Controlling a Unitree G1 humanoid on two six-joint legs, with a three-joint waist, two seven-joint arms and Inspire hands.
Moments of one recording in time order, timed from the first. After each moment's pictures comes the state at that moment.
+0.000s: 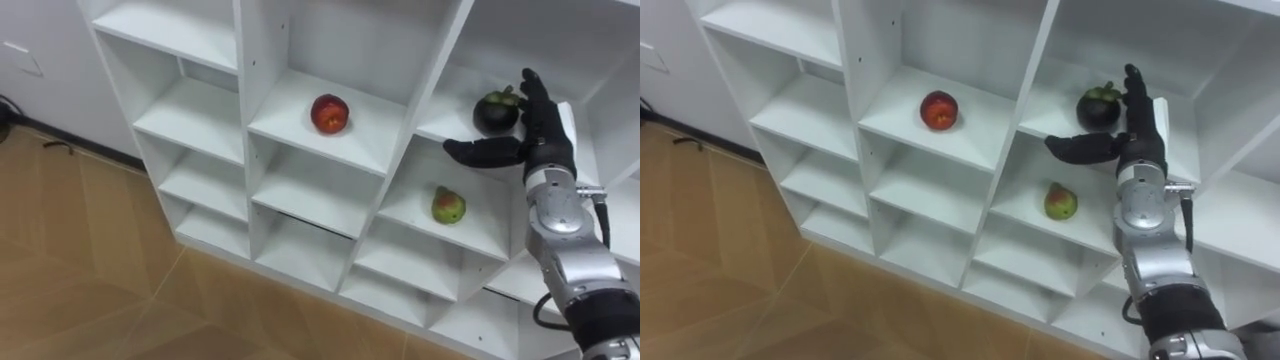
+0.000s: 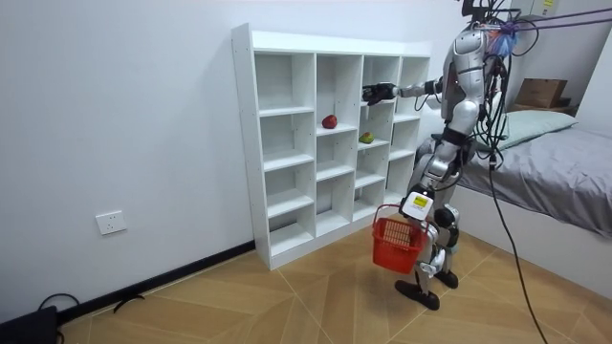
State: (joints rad) left arm 0.26 0.24 0.03 1.00 -0.24 0.02 0.08; right arm -0.40 -0.43 0.10 0.62 0.16 -0.06 -0.28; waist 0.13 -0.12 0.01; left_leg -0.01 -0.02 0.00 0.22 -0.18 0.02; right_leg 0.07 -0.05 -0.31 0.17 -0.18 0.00
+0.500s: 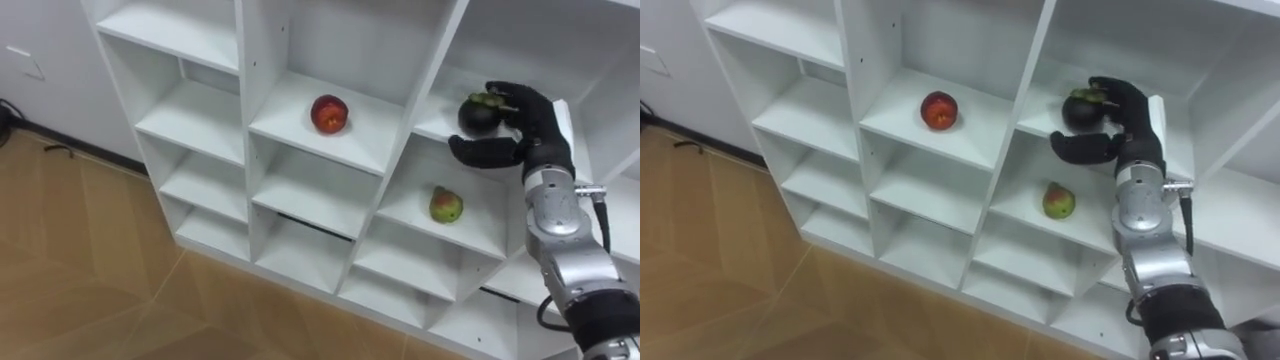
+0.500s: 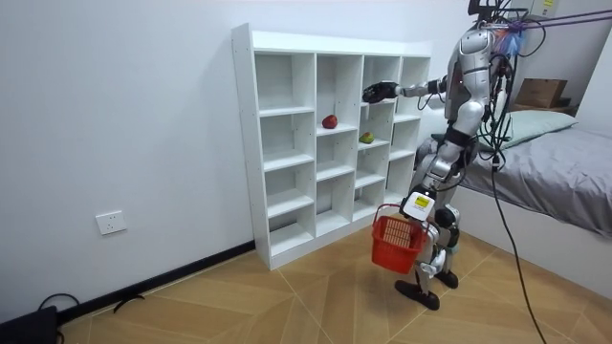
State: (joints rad) left arm 0.27 0.24 0.03 0.98 -0.24 0.02 0.11; right arm -0.41 -0.43 0.11 0.64 0.11 -0.09 -0.29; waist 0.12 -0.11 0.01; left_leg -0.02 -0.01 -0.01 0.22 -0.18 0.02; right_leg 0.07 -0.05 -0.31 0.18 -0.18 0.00
